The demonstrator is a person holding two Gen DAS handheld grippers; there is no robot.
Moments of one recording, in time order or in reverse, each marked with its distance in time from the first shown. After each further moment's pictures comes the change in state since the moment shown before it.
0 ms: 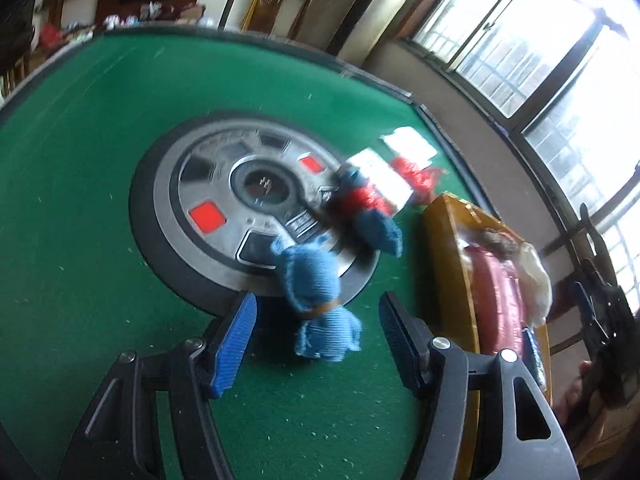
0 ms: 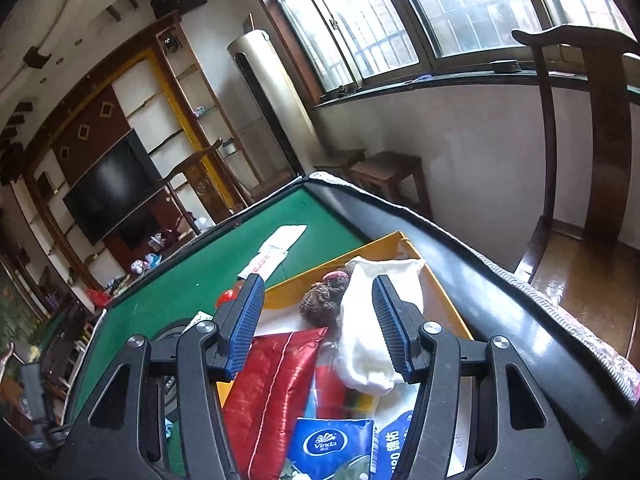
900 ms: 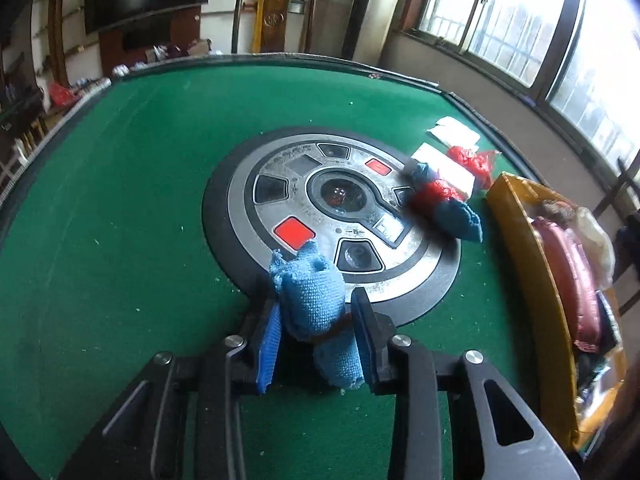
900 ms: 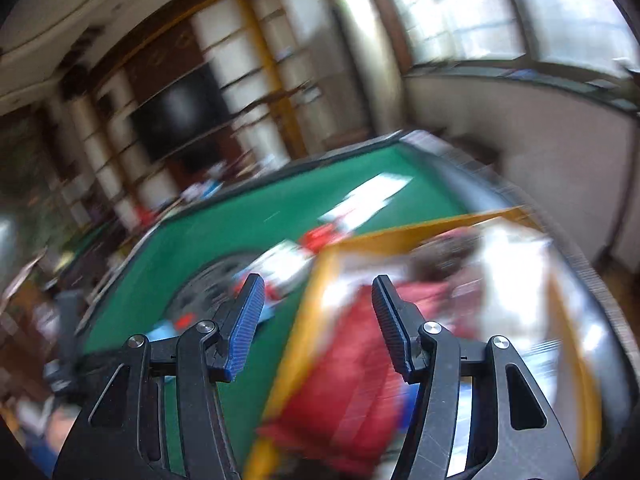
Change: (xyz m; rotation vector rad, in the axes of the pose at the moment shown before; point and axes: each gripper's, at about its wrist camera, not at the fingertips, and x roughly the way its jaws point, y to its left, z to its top) left arm -0.004 0.034 0.001 0.158 -0.061 0.165; right arm 0.020 0.083 -0.037 -0.248 0.214 0.263
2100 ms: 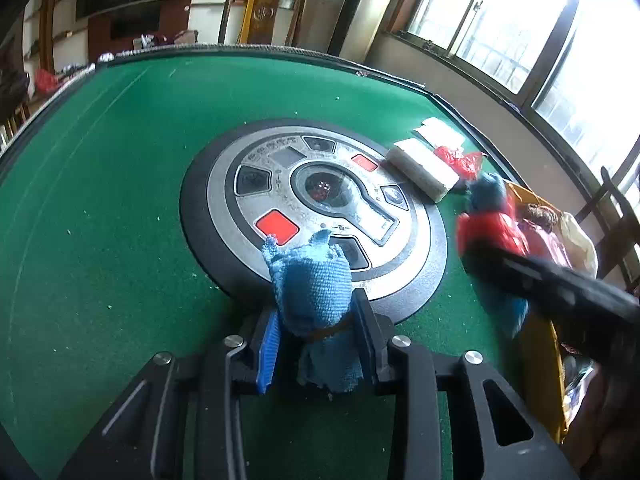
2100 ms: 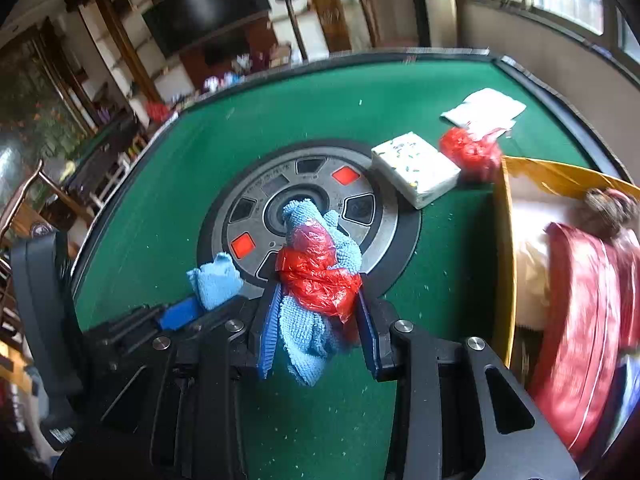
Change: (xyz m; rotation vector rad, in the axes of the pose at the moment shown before) left arm 0.005 -0.003 -0.005 -0.004 -0.001 -0.058; right arm 0.116 0.112 -0.035 -0.112 0.313 -0.021
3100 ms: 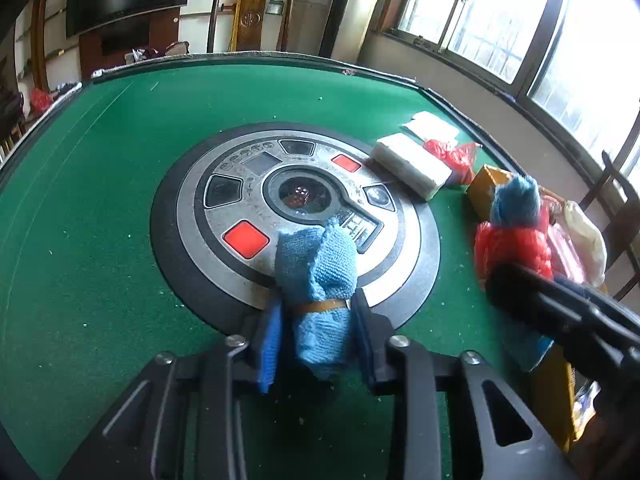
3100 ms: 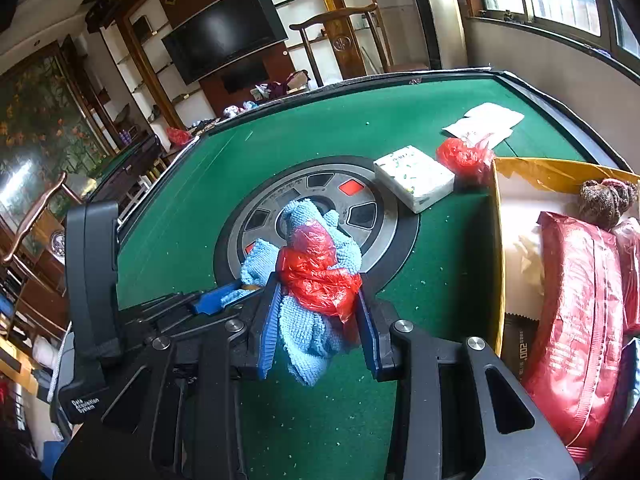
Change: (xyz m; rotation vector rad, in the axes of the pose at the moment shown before) left arm 0.007 -0.018 -0.001 0.054 -0.009 0.014; right arm -0.015 -0.017 -0.014 0.001 -0.081 0.090
